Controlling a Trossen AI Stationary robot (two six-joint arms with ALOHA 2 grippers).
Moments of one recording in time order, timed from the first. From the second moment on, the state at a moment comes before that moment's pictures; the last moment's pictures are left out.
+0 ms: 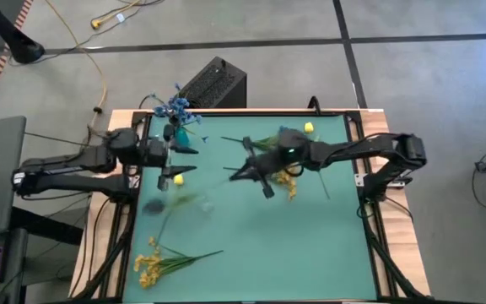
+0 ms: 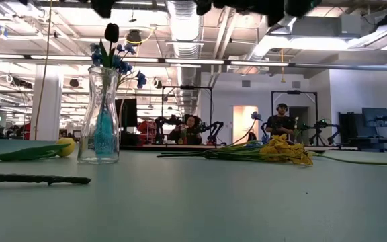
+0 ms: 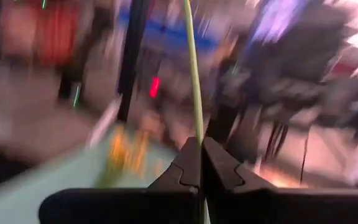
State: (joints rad) left arm 0.19 0.69 0.65 0.06 0.24 0.15; right arm -0.11 1.59 1.08 0.62 -0.50 -0.20
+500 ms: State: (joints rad) left arm 0.13 0.91 0.55 0.69 0.20 0.22; right arm -0.14 1.78 1.08 1.03 -0.45 0.07
